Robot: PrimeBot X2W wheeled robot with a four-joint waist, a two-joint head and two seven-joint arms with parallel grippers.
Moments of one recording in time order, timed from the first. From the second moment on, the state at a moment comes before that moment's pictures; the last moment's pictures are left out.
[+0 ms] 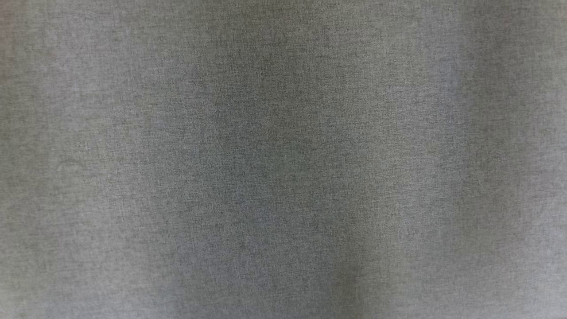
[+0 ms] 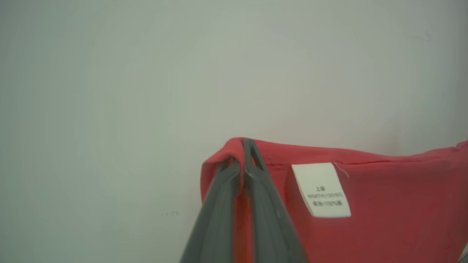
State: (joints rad) left arm -2.20 0.39 -0.77 0.98 -0.86 -0.13 -0.14; right arm -2.29 -0.32 0.32 1.17 0.32 0.13 -0.03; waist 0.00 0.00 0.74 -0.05
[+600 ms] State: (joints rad) left arm -1.80 0.50 -0.85 0.83 -1.00 -0.13 -0.26; right arm -1.92 -0.36 0.44 1.01 0.59 0.13 -0.11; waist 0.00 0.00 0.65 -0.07
